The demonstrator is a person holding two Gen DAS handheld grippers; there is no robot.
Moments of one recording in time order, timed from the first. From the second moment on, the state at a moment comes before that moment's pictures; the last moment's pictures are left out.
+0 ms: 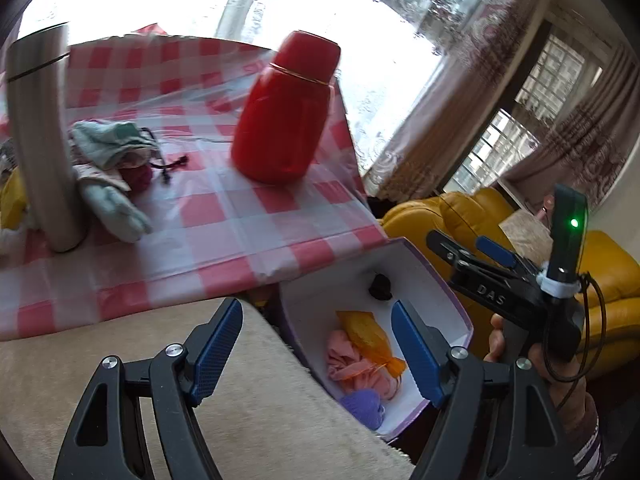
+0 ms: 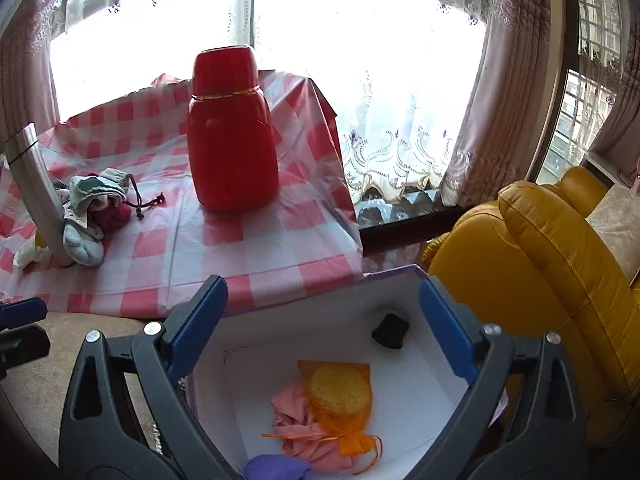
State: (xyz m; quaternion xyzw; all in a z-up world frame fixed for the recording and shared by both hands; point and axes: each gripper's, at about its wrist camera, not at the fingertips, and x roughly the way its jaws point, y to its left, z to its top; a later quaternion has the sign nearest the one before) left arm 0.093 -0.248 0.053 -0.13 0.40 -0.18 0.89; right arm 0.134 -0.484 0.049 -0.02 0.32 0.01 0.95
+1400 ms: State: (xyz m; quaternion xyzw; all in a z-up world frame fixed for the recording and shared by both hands) left arm 0.136 0.038 0.029 -0.28 0.37 0.04 0.89; right arm 0.174 -0.281 0.027 -0.11 0.36 0.26 0.89
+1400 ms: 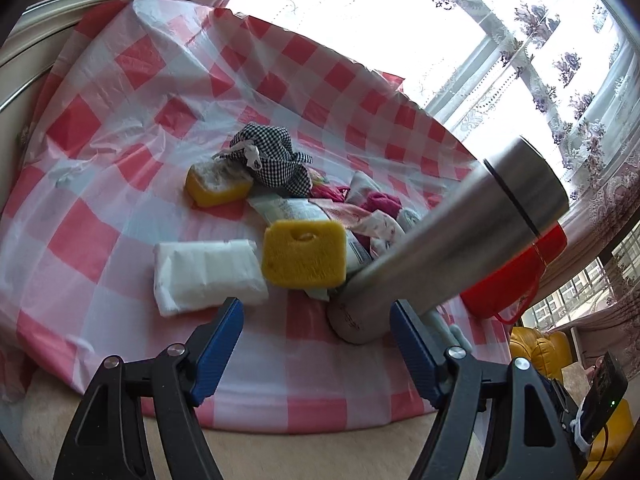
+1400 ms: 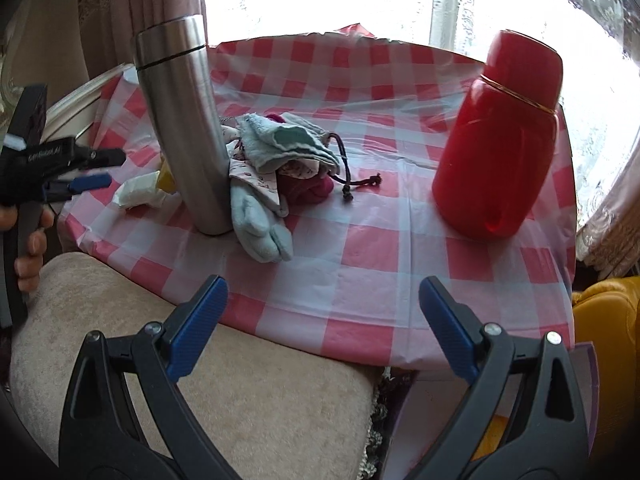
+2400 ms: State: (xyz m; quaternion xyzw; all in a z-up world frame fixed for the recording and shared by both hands) left arm 0.231 0.064 -0.013 -0.30 0.43 -0.03 0.85; right arm 0.222 -0.187 -0.004 -0.19 0.36 0.30 0.86
